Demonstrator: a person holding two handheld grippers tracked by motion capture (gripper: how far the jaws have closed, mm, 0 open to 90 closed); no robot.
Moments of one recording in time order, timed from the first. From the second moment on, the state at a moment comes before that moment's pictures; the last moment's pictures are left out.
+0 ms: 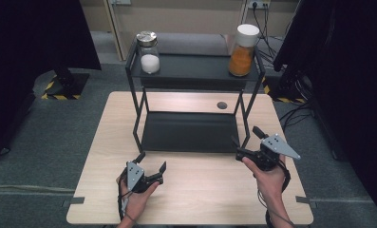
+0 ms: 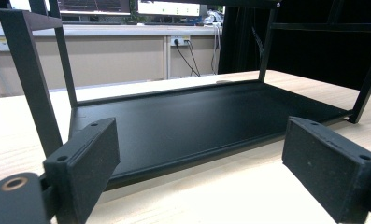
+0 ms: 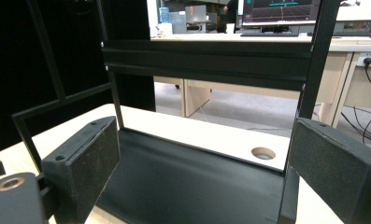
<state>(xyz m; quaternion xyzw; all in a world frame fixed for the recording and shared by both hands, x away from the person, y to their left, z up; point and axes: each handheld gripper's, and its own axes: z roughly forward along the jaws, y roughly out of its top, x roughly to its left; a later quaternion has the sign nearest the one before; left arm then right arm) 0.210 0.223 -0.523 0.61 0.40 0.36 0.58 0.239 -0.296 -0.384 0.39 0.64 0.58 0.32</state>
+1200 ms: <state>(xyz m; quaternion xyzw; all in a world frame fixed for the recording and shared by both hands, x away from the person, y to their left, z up) 0.210 0.223 -0.523 0.61 0.40 0.36 0.58 0.218 -0.299 -0.439 0.41 0.65 0.56 0.31</state>
